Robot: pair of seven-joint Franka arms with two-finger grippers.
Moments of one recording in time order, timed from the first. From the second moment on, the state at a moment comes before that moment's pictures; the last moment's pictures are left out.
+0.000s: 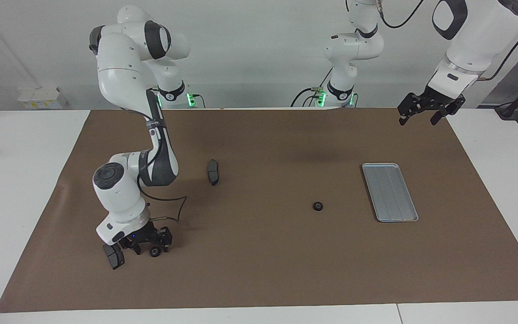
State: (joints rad) left arm 0.01 -0.05 -0.03 -1.68 -0.02 1.59 0.04; right arm 0.01 0.71 0.05 -1.47 -0.02 2.40 0.01
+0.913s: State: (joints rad) left arm 0.01 -0.05 -0.03 -1.68 -0.02 1.59 0.04; right arm 0.07 0.69 0.06 -1.46 -0.03 2.40 0.02
